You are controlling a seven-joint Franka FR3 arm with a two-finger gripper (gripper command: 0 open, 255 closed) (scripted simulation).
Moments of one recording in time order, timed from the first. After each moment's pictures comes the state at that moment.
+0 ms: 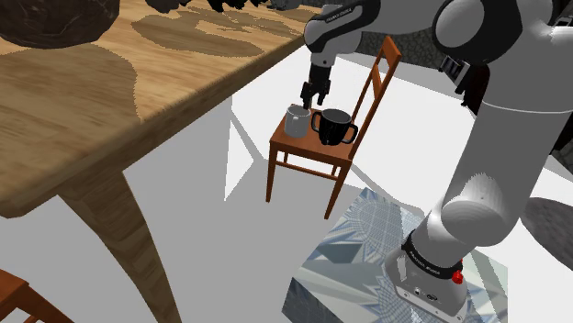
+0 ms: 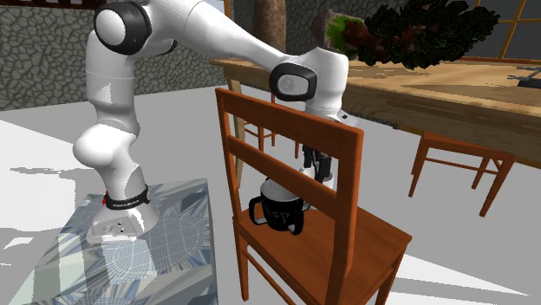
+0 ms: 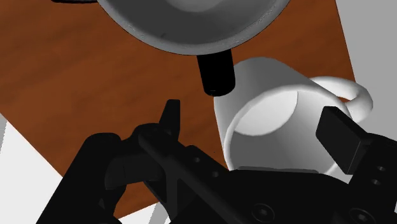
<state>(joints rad) -0.12 0.26 -0.30 -1.80 0.13 1.99 -0.39</state>
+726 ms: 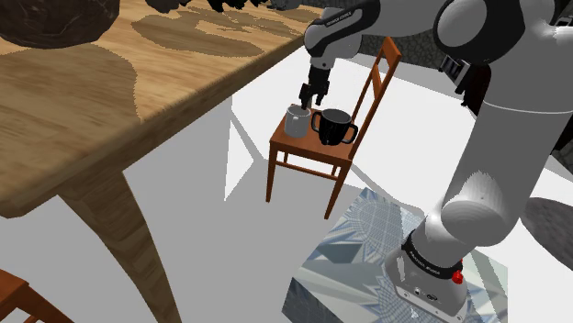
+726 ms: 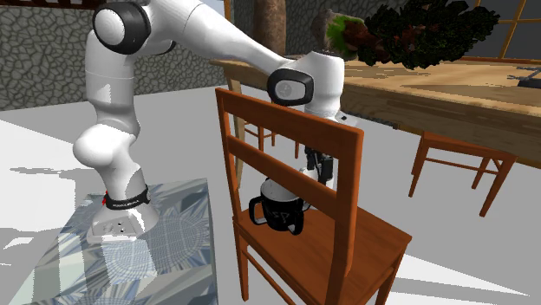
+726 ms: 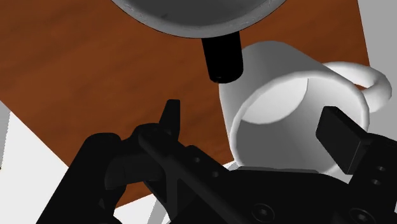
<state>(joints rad) -0.12 0.26 -0.30 -1.84 0.14 2.09 -0.39</state>
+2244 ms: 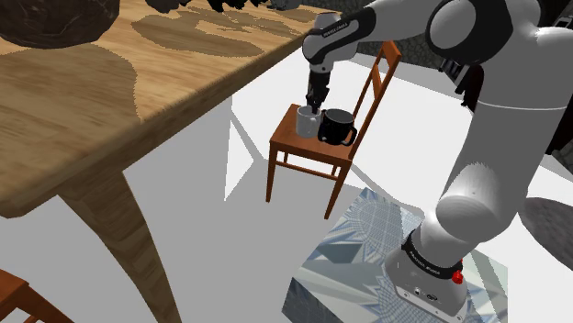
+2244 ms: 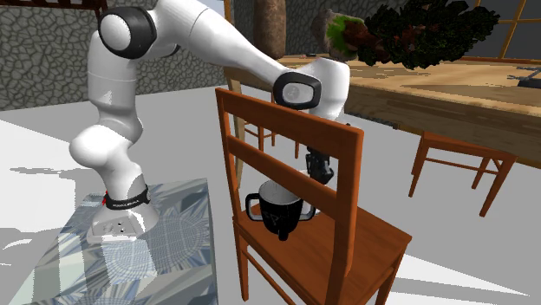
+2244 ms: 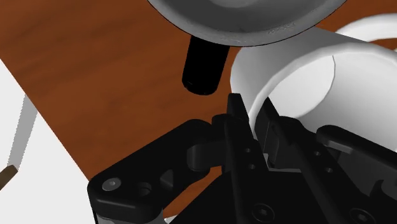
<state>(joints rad) -0.23 0.30 -0.18 -1.80 -0.03 2.05 -0.36</state>
